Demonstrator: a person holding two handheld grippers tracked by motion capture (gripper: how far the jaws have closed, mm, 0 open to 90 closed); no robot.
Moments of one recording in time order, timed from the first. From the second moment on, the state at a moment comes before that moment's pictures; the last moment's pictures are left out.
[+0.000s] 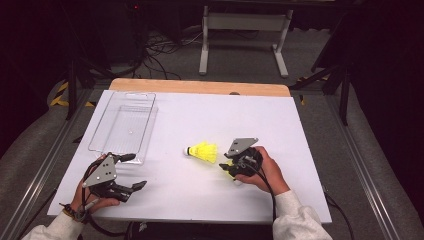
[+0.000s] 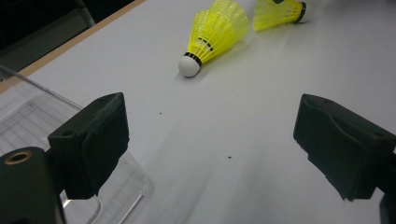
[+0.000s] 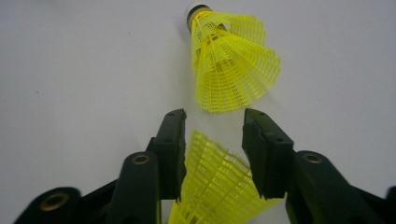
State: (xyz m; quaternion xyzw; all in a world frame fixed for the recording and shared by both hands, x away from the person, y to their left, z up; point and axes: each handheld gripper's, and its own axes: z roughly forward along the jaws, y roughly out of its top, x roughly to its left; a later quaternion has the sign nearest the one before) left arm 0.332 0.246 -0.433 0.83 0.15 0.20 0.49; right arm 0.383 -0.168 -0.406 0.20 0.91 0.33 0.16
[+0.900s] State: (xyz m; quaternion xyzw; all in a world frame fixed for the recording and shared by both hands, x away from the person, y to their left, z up) left arm 0.332 0.243 -0.433 0.84 0.15 0.20 0.49; right arm 0.382 -0.180 -0.393 0.24 0.88 0.38 0.17
